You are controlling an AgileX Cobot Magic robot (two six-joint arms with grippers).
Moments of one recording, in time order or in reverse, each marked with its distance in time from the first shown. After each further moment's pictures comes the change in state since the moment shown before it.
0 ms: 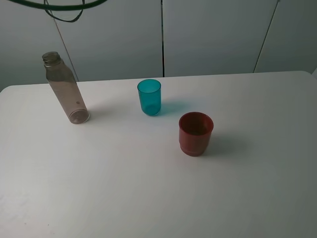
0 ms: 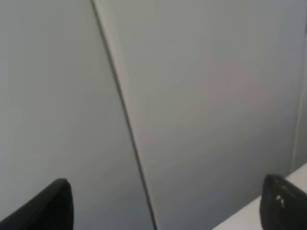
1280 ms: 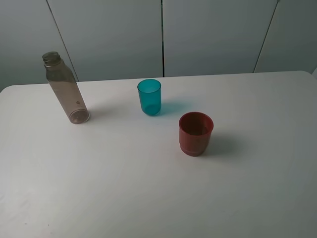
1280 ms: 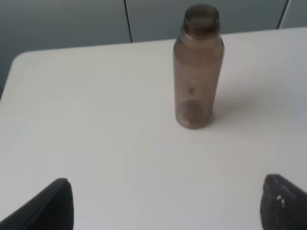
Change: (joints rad) left arm 0.300 -1.159 0.660 -0.849 0.947 0.758; right arm 0.000 0.000 0.000 0.000 0.000 0.000
